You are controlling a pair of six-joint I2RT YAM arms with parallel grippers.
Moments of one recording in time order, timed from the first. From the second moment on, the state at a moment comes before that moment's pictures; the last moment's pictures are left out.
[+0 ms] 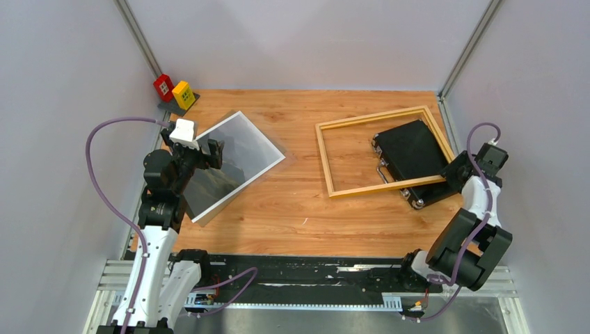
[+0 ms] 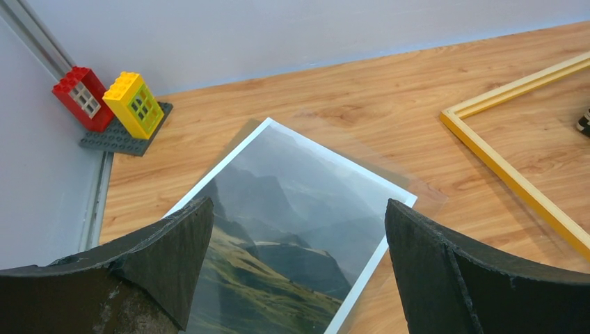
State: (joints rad) left arm -0.03 0.70 0.75 -0.11 0.20 0.06; right arm -0.59 1.31 0.84 -0.38 -0.19 0.32
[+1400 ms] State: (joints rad) left arm -0.03 0.73 0.75 -0.11 0.21 0.06; right arm -0.20 1.98 1.66 -0.45 -0.19 0.15
